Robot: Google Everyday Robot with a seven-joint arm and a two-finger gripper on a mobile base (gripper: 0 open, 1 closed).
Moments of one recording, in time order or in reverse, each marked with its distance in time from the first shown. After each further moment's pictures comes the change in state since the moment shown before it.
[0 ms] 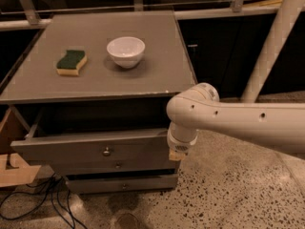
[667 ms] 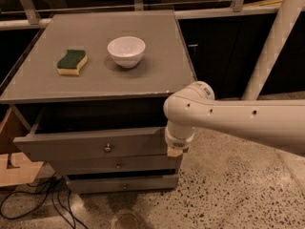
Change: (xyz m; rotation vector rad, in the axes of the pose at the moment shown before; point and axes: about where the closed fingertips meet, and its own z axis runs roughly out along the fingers) arm -0.008 -0.018 0.007 0.029 0.004 0.006
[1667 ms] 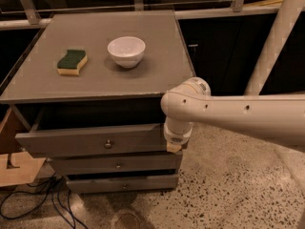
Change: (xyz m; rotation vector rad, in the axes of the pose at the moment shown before) arm 0.000 -0.018 0.002 0.015 0.024 0.017
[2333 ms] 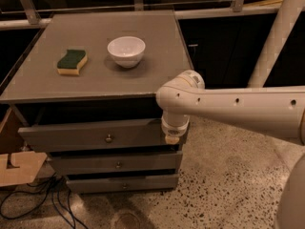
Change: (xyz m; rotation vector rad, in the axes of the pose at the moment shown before) arm -0.007 -0.026 -0.001 0.028 0.035 0.014
